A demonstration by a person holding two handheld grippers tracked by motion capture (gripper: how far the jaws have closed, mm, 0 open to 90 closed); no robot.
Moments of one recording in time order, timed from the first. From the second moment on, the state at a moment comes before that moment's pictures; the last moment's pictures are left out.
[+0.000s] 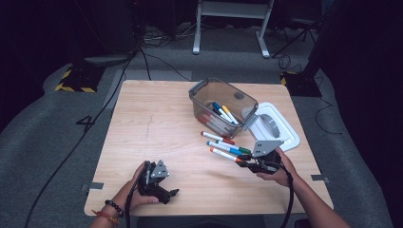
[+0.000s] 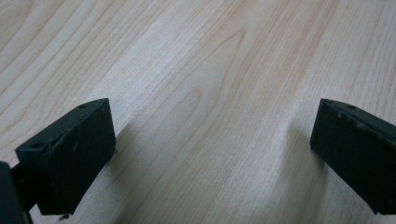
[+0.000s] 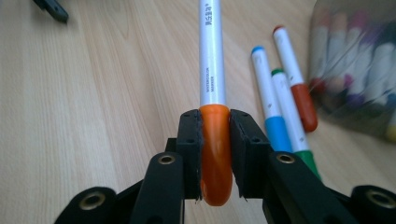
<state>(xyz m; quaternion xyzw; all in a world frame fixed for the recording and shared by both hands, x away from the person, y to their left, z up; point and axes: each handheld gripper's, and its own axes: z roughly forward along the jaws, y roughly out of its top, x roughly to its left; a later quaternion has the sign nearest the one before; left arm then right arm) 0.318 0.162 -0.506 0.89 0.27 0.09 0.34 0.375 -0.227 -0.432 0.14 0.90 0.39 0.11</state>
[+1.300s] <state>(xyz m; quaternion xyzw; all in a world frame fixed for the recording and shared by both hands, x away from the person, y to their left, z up) 0.319 0.162 -0.506 0.89 0.27 0.09 0.34 0.503 -0.195 -0.320 0.23 0.87 0.38 0.21</state>
